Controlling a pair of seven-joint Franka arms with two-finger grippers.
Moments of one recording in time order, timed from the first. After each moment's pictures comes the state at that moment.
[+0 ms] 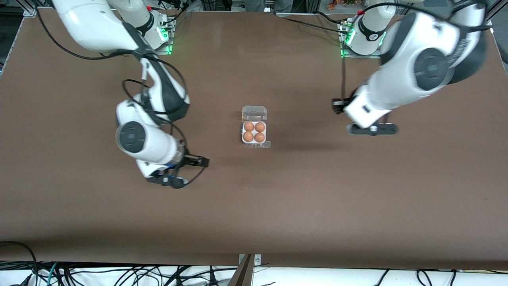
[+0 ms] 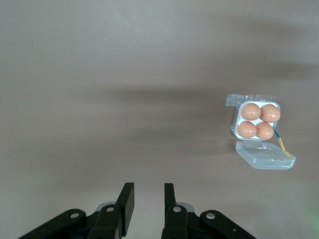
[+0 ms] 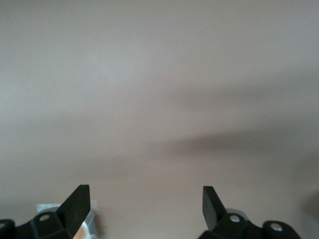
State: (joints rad) left arm -0.41 0.27 0.03 -1.54 -0.20 1.60 -0.42; right arm 0.17 0.67 0.26 -1.34 -0.02 2.00 0.57
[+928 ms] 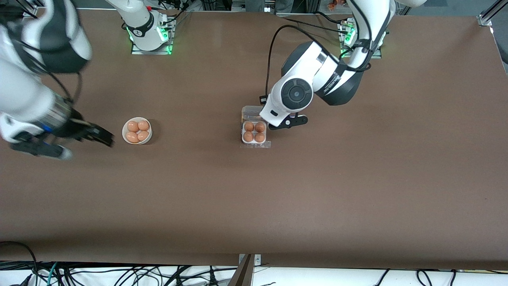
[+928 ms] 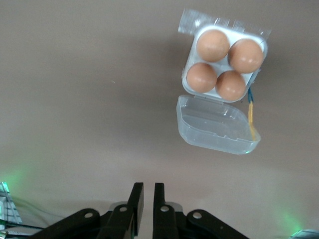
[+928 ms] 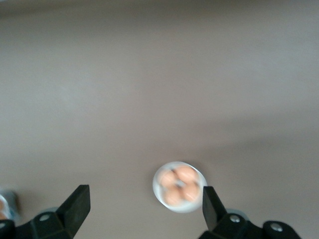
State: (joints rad) left arm -0.68 0.55 0.03 -1.43 -0.37 1.61 -0.79; right arm 0.06 0.17 0.00 -1.58 -0.02 1.77 0.23
